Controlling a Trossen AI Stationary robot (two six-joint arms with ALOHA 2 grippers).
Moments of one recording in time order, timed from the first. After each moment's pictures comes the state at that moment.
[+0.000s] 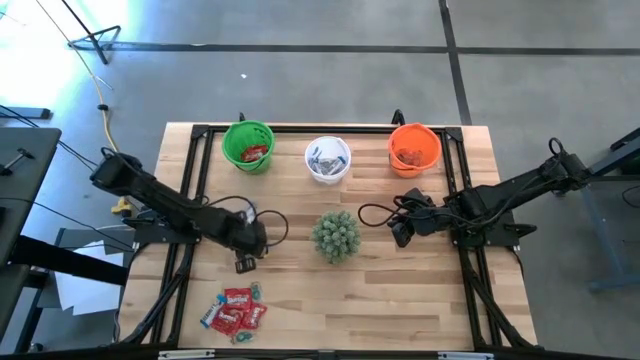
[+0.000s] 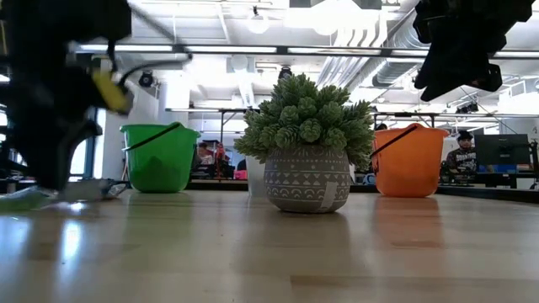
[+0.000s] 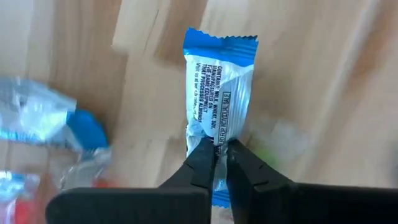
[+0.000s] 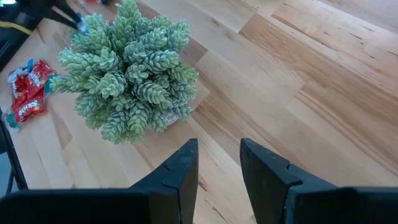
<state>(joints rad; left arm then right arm) -0.37 1.39 0.65 -0.65 -0.10 -0.64 0.33 1.00 0.74 -0.65 0.36 1.09</state>
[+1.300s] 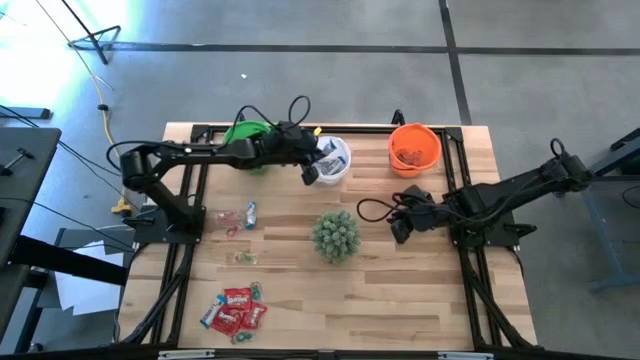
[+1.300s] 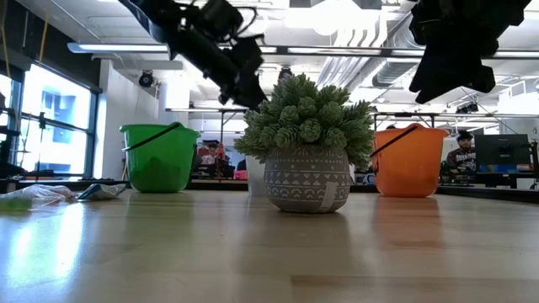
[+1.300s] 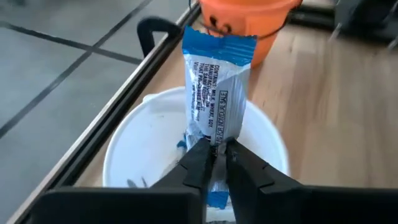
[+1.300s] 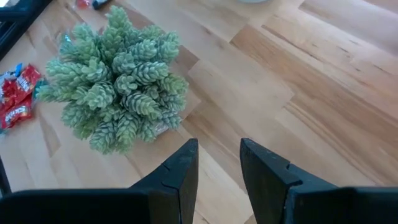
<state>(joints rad) 0.37 1.61 1.06 0.00 -0.03 0.05 0.29 1.00 0.74 -0.65 0.37 1.04</state>
